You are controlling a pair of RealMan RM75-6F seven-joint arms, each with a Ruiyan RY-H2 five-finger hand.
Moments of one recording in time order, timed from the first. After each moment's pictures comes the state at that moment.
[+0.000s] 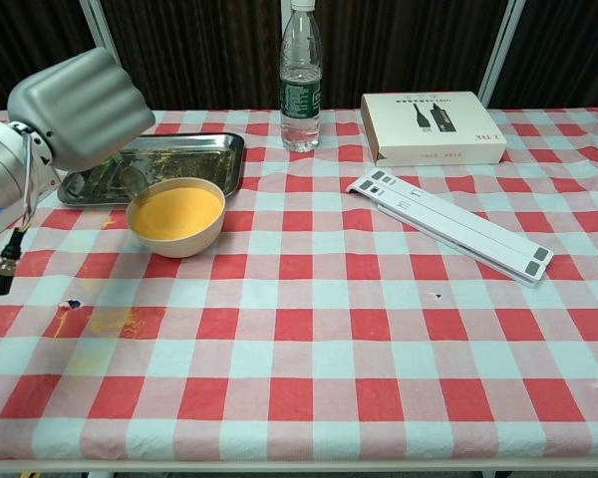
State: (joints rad) left arm -0.74 -1.67 -0.06 -1.37 1.18 1.28 1.50; right arm 0.06 -0.99 0.13 -1.59 -1.43 1.50 0.15
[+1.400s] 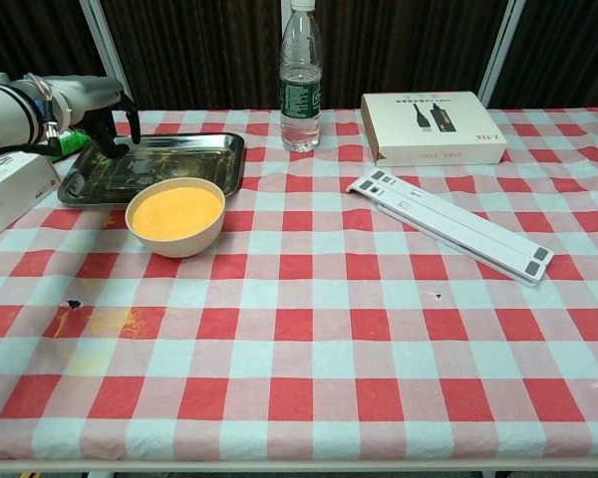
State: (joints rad) left arm -0.92 -1.72 -0.36 -0.99 0.52 0.76 0.69; right arm 0.06 -1.00 0.13 -1.58 -1.42 1.49 0.15
